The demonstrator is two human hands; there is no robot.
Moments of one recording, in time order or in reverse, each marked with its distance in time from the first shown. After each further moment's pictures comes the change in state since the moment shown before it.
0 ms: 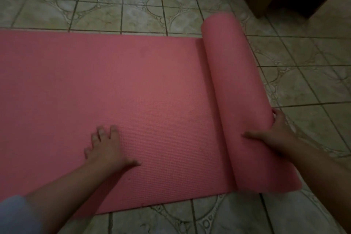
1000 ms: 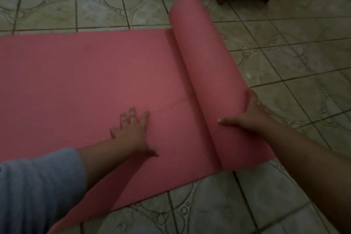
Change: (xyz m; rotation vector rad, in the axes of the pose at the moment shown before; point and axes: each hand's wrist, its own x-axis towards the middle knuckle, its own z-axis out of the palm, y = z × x) left_hand 0.001 0.130 0.009 0.216 -0.109 0.347; right_hand 0.001 0.020 -0.022 -0.163 0.030 -0.012
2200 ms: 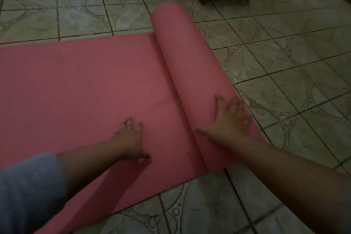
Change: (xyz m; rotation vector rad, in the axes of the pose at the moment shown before) left_hand 0.008 0.014 0.004 0.090 -0.064 0.136; right_hand -0.032 -0.002 0.032 -0.331 0.080 -0.068
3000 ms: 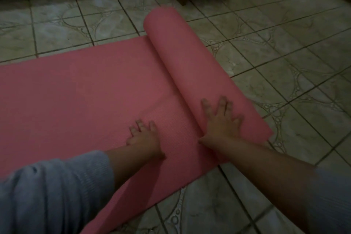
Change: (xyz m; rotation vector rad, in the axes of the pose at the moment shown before) left_hand 0.017 0.083 -0.010 0.040 -0.015 -0.110; right_hand 0.012 0.019 0.019 -0.189 -0.025 -0.021
